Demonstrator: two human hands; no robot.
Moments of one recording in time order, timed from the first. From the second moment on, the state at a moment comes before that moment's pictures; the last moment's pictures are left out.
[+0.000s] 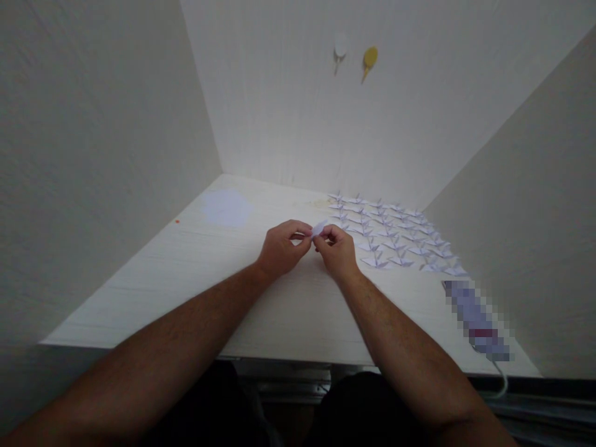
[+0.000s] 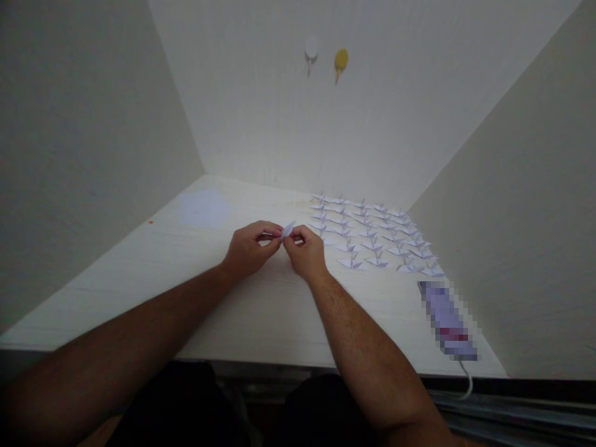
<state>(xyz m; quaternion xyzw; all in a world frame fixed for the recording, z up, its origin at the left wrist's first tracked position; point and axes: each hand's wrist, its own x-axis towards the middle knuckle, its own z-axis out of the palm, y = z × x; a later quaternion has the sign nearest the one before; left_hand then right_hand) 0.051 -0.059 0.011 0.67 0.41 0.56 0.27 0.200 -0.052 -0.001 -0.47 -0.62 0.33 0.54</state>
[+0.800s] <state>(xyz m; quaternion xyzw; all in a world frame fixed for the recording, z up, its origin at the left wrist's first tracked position) 0.049 -0.057 0.010 0.70 0.43 0.54 0.17 0.200 -0.054 0.000 -0.50 -0.61 0.31 0.54</state>
